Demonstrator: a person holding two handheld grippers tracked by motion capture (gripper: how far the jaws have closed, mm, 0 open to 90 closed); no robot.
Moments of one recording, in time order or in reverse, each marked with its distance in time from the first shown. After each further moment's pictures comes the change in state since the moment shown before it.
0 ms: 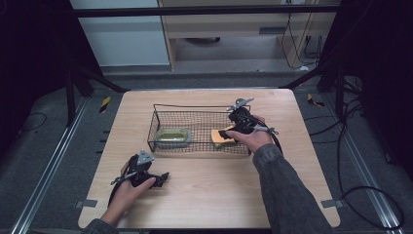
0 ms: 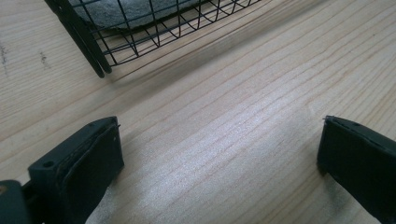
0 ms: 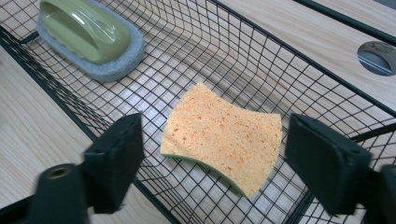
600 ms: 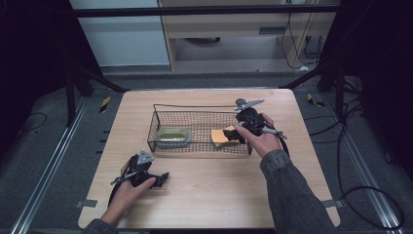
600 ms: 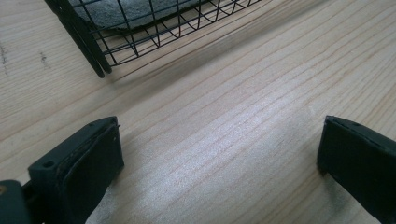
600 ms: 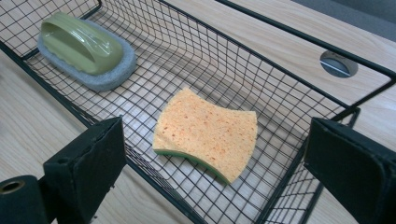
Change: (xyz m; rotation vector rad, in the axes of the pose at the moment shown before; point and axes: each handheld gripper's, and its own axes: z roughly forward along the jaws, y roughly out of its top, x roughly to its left) left arm 0.000 0.000 0.000 0.000 0.000 0.000; right arm -0.002 -0.010 -0.028 -0.075 -0.053 0.021
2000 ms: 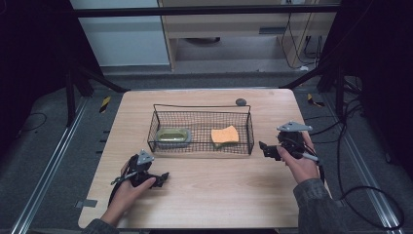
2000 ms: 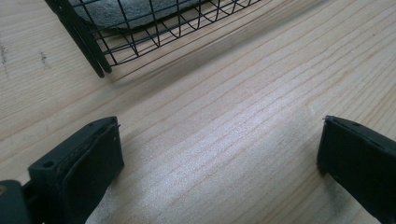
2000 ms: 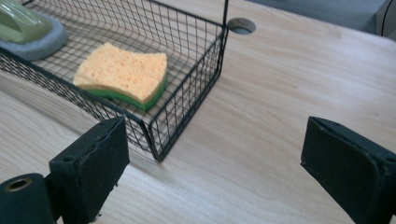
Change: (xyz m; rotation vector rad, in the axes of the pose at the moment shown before) left arm 0.000 0.000 0.000 0.000 0.000 0.000; right arm -0.049 -0.100 -0.058 -0.133 -0.159 0.092
